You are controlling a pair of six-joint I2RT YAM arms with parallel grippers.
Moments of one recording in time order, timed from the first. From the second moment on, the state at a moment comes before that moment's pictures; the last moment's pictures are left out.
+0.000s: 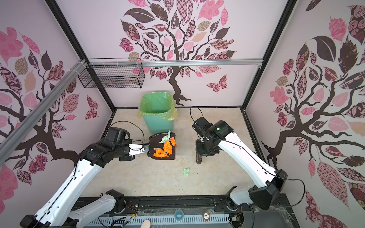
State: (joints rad) left arm -0.38 1.01 1.16 -1.09 0.00 1.22; right arm 0.66 1.38 1.54 -1.51 0.01 0.58
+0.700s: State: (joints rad) left arm -0.23 1.33 1.62 -1.28 0.04 1.34; right arm 0.66 1.38 1.51 -1.44 -0.02 0.52
